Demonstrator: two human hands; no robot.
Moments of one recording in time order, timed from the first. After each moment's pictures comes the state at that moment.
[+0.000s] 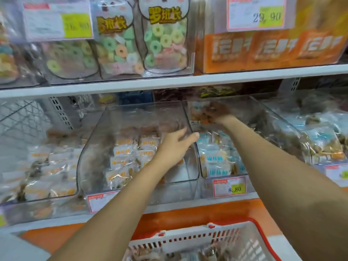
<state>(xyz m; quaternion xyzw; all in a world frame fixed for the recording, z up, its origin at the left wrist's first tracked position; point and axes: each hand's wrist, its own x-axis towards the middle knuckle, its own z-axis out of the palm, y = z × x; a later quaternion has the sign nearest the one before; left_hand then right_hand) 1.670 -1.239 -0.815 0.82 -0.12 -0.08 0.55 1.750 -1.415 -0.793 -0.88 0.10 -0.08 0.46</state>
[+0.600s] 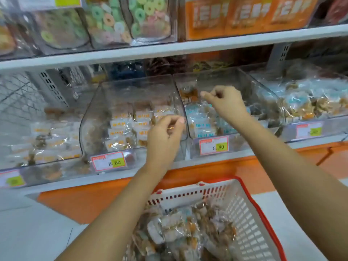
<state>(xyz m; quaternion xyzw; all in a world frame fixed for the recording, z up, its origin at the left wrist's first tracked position) 1.570 -1.233 -0.823 0.79 -0.16 0.18 0.56 1.625 -1.420 -0.794 -0.88 0.03 -0.25 0.40</state>
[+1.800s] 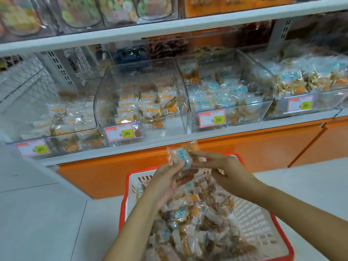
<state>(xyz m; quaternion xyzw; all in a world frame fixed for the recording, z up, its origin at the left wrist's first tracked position) 1.458 -1.193 -0.901 0.53 0.04 -0.28 0.80 1.431 -1.389 -0.891 -0.91 -0.20 -0.03 0.36</state>
